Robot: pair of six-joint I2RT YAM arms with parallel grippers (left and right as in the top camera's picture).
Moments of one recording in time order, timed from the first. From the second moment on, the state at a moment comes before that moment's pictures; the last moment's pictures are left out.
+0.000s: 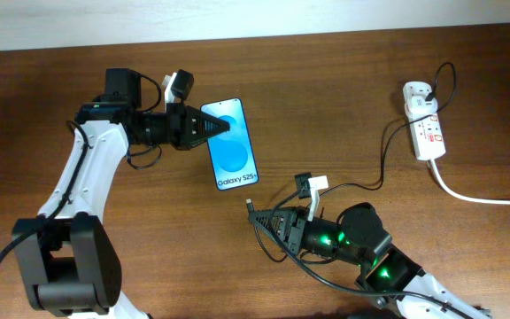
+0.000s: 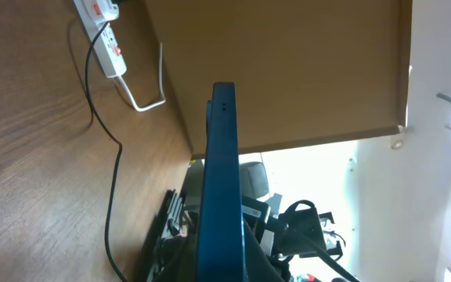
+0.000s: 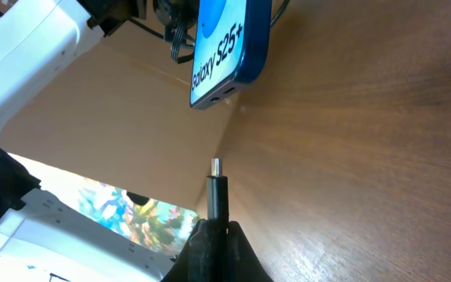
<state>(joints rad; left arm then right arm) -0.03 1.83 1.44 -0.86 1.52 -0.04 0.69 0.96 0.35 0.48 -0.49 1.05</state>
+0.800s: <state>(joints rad) -0.05 1.83 1.44 -0.86 1.52 -0.04 0.69 0.96 0.35 0.51 -0.47 1.05</state>
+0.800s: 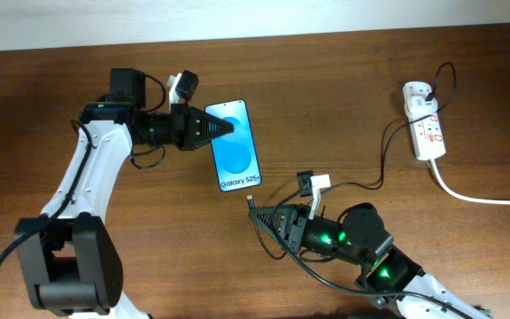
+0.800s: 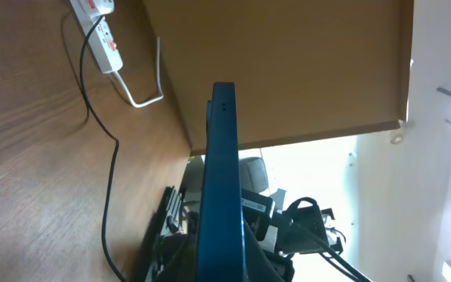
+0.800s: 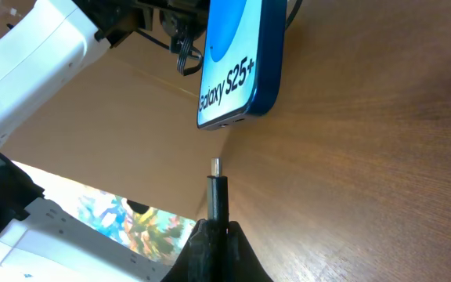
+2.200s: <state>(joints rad) -0.08 1.83 1.44 -0.85 1.52 -0.05 0.69 0.99 0.35 0.54 -0.45 1.08</state>
